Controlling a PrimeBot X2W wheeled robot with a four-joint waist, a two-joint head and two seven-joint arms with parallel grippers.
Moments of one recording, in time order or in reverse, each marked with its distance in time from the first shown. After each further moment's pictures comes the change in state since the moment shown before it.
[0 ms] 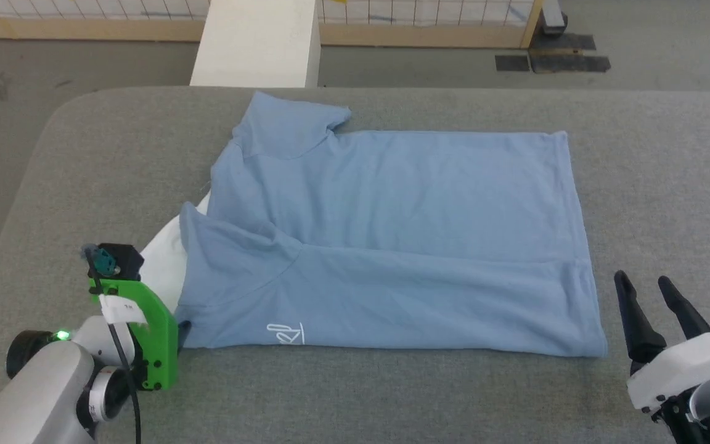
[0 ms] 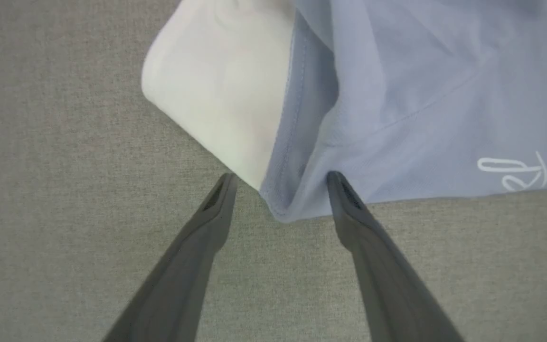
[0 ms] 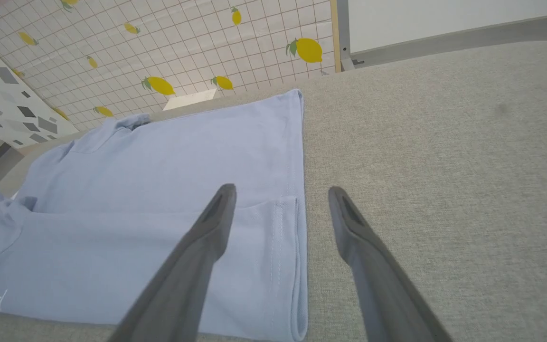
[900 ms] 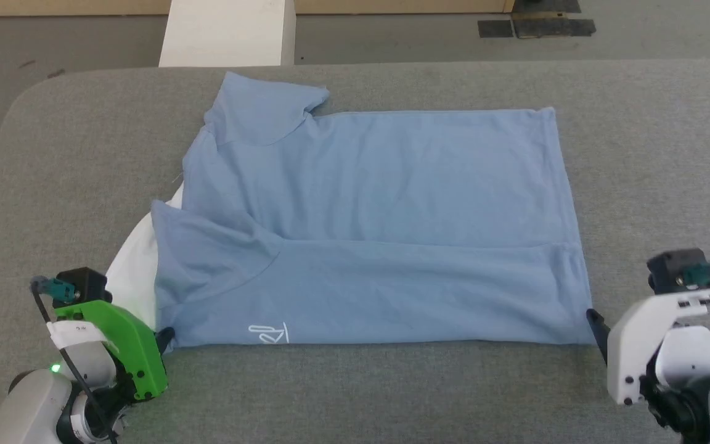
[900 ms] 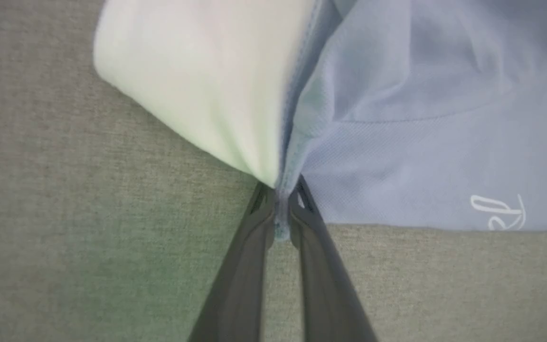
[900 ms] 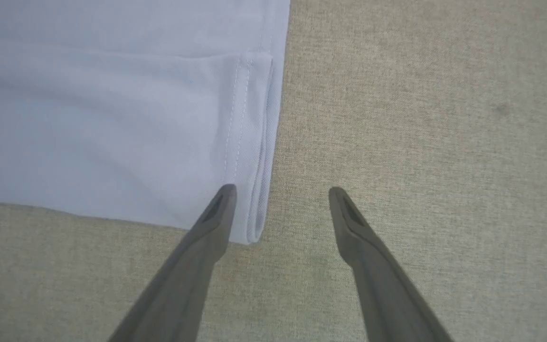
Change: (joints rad) left arm 0.104 -0.049 0.134 0.040 -0.175 -0.030 -0.132; right arm -0.084 -0.006 0.058 -0.049 -0.259 0.000 0.569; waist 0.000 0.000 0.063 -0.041
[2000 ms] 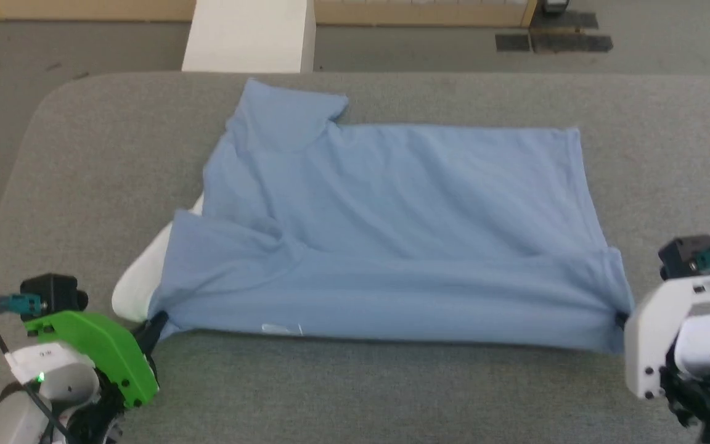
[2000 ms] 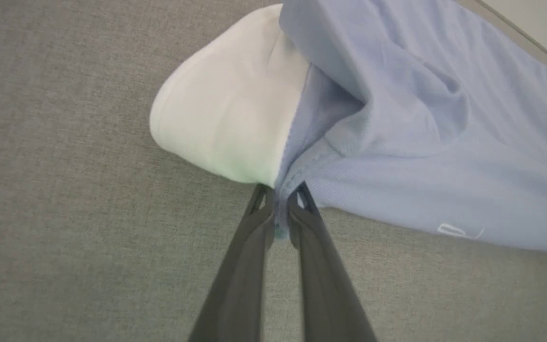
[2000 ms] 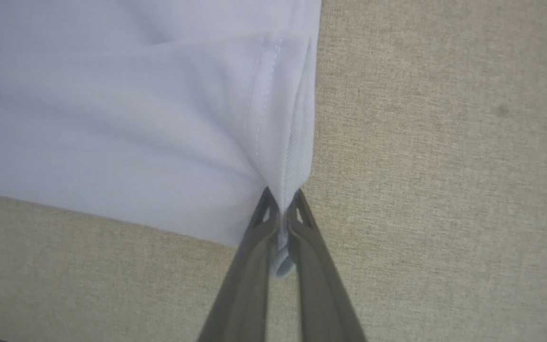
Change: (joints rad) left arm 0.124 0.011 0.111 -0.224 -0.058 0.078 -0.092; right arm -0.057 -0.039 -0.018 -0.003 0.069 0.000 0.199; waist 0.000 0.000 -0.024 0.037
